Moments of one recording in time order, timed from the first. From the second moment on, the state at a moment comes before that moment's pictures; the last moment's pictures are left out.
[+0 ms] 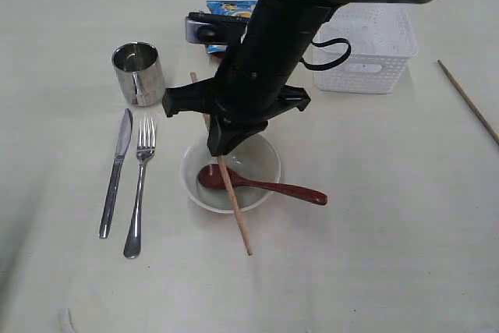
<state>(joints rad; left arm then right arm) -0.15 0.00 0.00 -0.03 0.35 -0.09 0.71 1.89 -1.35 0.44 0.97 0.03</state>
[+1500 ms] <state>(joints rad) -0.15 0.00 0.00 -0.03 0.35 -0.09 0.41 1.63 -1.54 0.07 1.21 0.07</state>
